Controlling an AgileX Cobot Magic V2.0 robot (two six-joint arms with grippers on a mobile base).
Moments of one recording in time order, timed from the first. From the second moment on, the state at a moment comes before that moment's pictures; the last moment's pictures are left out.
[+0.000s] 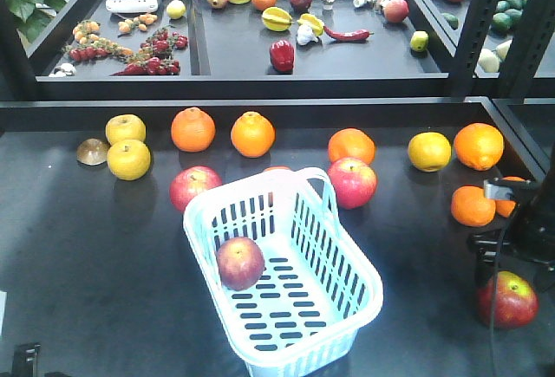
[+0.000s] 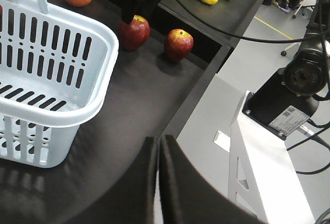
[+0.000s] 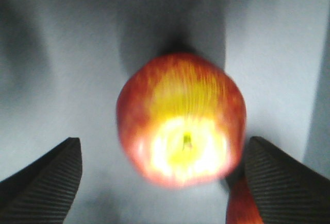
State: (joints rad) left arm -0.05 0.76 -0.24 1.71 -1.01 -1.69; right arm -0.20 2.04 -1.27 0.03 0.99 -0.19
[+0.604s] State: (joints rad) left arm -0.05 0.76 -0.24 1.71 -1.01 -1.69; right arm -0.20 2.13 -1.28 0.03 0.96 -0.19
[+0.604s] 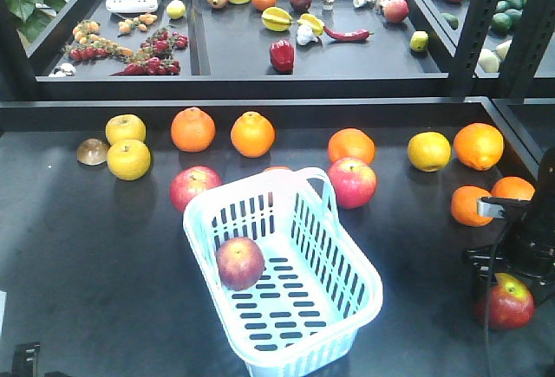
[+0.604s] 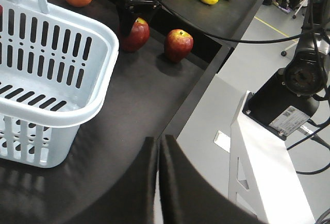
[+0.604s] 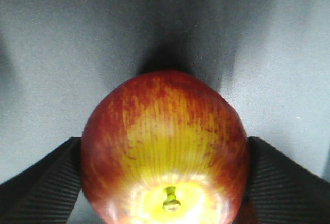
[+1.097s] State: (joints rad) left arm -0.05 0.76 -0.24 1.71 -0.98 -1.69; right arm -0.19 1.79 -1.28 0.44 1.00 -0.51
